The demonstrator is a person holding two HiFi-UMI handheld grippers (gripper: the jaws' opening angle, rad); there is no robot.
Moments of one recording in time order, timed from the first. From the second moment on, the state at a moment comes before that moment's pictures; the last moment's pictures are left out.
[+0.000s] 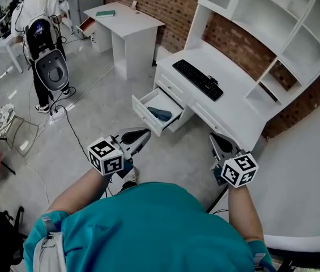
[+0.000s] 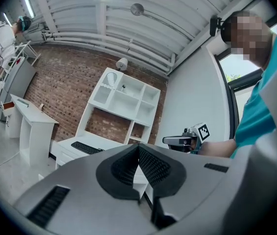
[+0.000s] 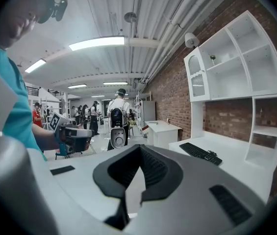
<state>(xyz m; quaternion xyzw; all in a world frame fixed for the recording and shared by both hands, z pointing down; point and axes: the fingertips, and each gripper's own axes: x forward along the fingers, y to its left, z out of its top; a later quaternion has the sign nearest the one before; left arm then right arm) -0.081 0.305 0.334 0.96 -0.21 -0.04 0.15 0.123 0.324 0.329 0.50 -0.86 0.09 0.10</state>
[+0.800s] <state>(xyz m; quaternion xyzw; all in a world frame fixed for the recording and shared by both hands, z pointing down) -0.143 0.006 0.329 0.98 -0.16 -0.01 0.14 0.064 0.051 0.321 0.53 -0.84 0.11 0.08</state>
